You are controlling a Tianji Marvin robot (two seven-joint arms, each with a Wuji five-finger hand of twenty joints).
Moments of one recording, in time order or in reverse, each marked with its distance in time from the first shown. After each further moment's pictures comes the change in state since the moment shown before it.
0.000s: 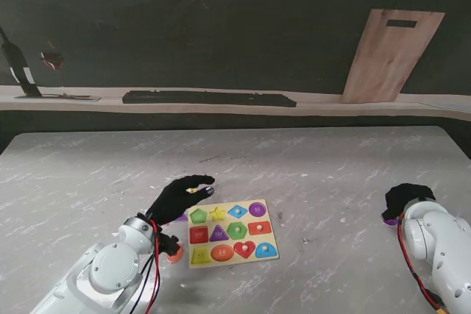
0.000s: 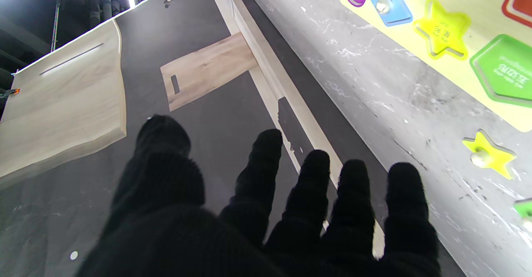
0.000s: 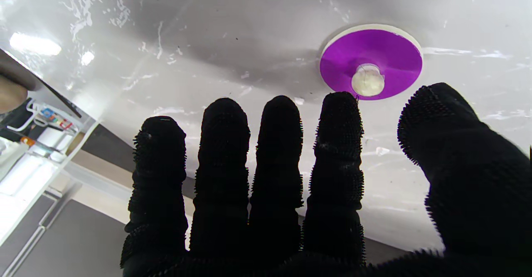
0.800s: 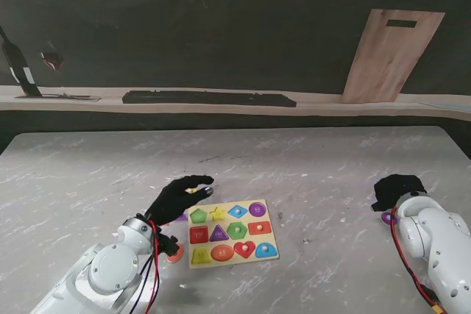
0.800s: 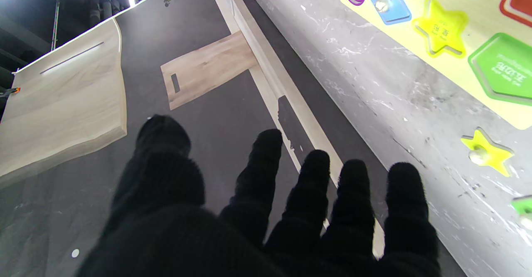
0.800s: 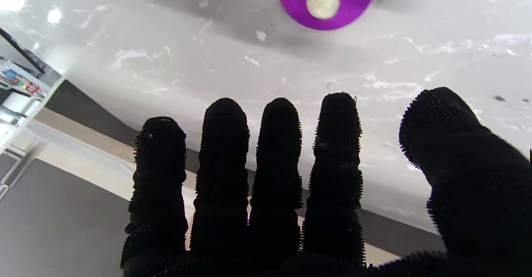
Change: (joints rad) left arm 0.006 0.000 -0.005 -0.003 0.002 -0.004 0.003; right arm -0.004 -0.007 -0.004 -0.049 -0.024 -0.060 -0.060; left_hand 0.000 0.000 0.000 0.000 0.000 0.000 0.000 0.000 0.000 0.000 0.000 0.000 0.000 0.000 0.000 0.000 0.000 0.000 0.000 0.000; right_hand -0.019 0.015 0.012 0.000 -0.012 0.007 -0.038 0.000 -0.042 0.000 -0.001 -0.015 -0.037 -0.002 -0.014 -0.012 -0.019 -0.002 -0.003 -0.020
